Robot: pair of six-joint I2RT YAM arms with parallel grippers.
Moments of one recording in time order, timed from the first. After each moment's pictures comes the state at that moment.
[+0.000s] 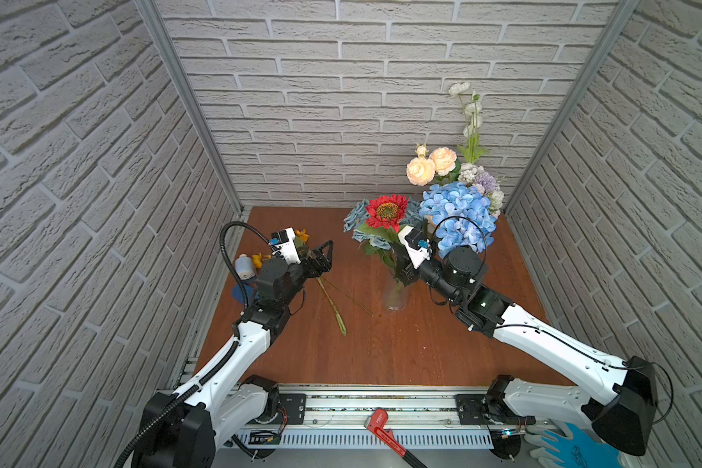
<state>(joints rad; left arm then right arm) -0.32 1.01 0.58 0.36 0.11 -0.58 0.70 1.16 0.93 0.21 0.05 -0.24</state>
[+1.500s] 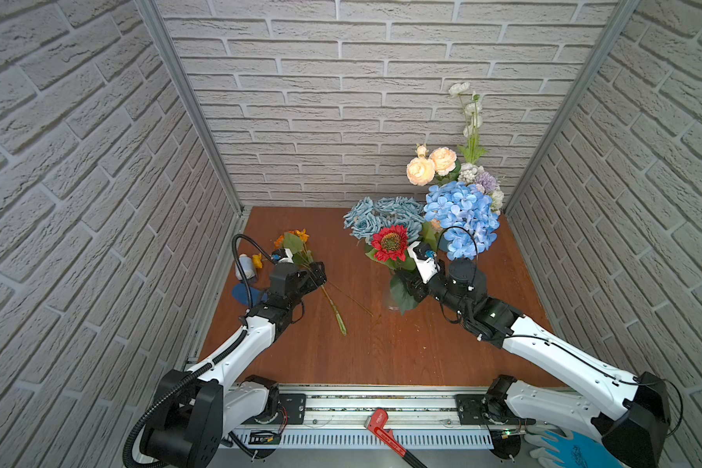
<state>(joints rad) -0.30 1.12 0.54 0.09 -0.04 -0.69 0.67 1.05 0.84 -0.10 0.05 -0.04</state>
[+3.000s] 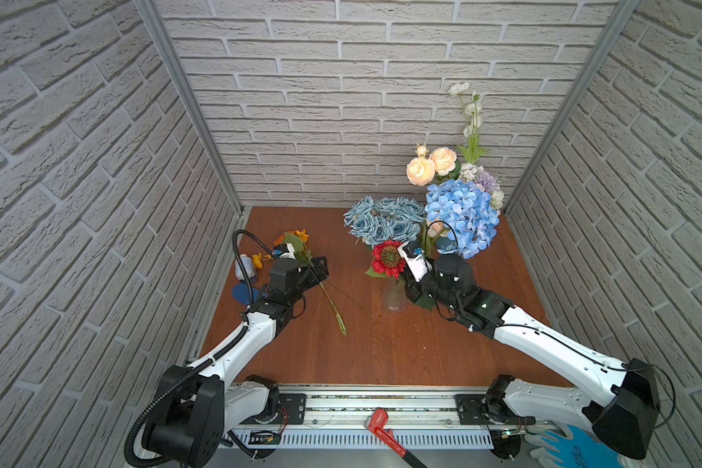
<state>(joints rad) -0.30 1.14 0.58 0.12 0.00 -0.70 0.69 1.15 0.90 -0.18 0.07 -0.04</state>
